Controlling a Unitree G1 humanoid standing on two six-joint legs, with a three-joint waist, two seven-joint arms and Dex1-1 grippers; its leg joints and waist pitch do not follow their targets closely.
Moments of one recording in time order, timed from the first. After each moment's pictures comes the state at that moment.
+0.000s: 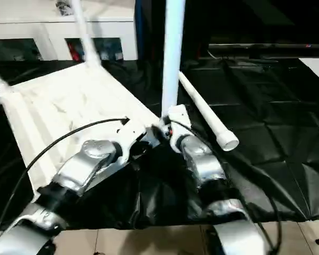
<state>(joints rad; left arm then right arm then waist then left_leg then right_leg) -0.58 0.15 -0.31 0.43 0.07 0.44 -0.68 -0.61 -0.11 0.09 0.69 0.02 0.17 0.40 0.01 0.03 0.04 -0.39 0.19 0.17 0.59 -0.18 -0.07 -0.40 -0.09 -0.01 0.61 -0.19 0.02</state>
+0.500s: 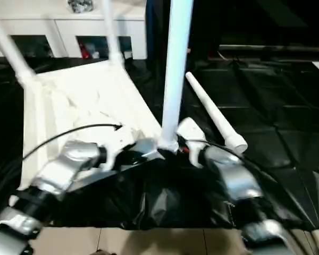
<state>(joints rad) -0.53 0.32 -0.34 0.36 0.00 0.34 -1.00 -0.41 -0.38 0.17 0.34 0.08 0.20 0.87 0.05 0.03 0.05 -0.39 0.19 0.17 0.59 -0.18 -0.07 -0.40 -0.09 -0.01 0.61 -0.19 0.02</state>
